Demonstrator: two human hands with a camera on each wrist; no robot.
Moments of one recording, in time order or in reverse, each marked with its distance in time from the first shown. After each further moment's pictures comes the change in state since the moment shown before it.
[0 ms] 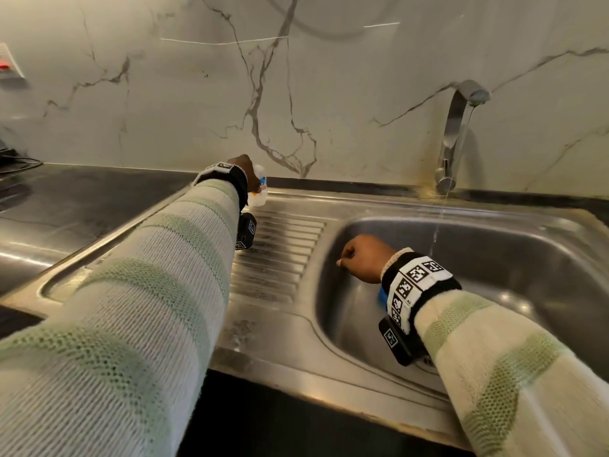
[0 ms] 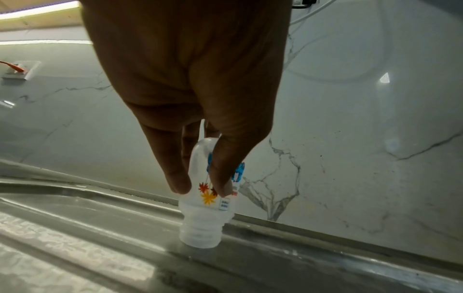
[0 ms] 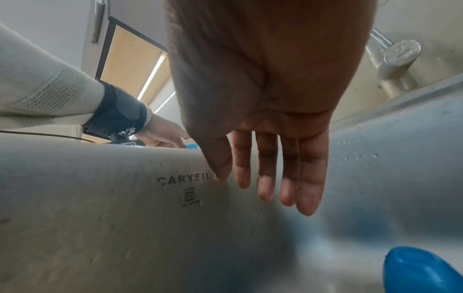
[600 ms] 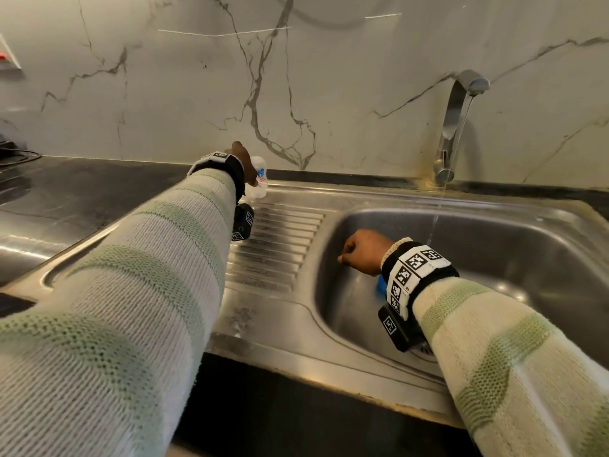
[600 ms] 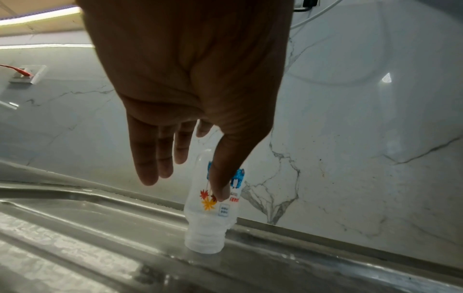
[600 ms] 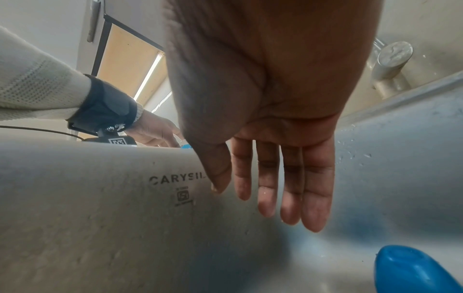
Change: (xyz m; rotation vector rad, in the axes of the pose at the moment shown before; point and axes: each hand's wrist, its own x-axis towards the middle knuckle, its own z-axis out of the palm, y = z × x) left_hand -0.019 0.006 -0.009 0.009 0.013 -0.055; right_hand -0.004 0.004 0.000 0.017 -0.077 0.065
